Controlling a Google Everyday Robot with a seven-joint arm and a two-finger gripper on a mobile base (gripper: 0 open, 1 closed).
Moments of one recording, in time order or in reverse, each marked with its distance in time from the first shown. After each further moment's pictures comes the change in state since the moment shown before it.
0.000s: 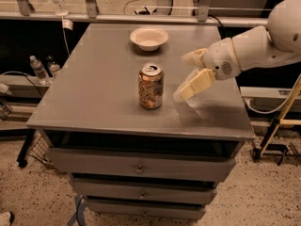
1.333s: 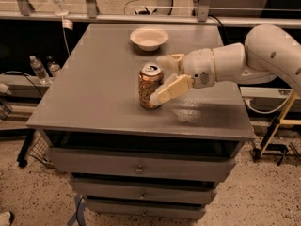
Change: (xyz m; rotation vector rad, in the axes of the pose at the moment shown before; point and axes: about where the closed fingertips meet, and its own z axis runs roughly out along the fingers) arm -0.038 0.029 0.049 -0.117 -0.261 -0.018
